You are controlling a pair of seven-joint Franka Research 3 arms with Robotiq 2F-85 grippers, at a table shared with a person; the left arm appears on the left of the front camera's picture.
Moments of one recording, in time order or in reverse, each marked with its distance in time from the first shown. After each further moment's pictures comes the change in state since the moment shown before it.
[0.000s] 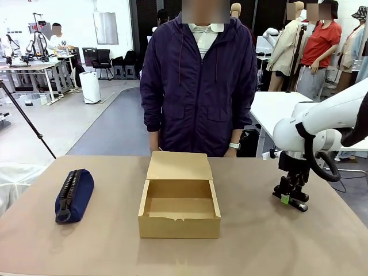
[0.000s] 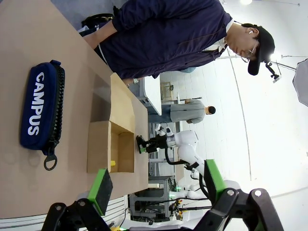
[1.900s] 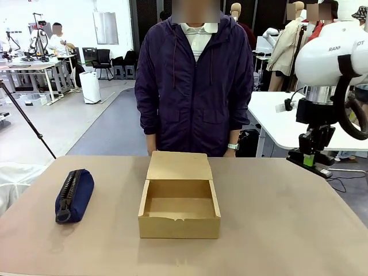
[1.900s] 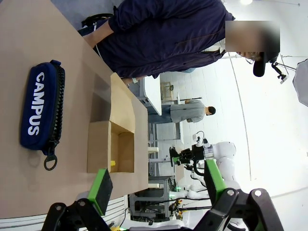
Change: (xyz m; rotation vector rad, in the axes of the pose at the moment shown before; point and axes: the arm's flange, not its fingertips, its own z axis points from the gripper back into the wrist) left arm 0.000 0.000 0.000 0.000 0.000 0.001; right arm -0.075 0.087 0.198 -0.046 -0.013 -0.057
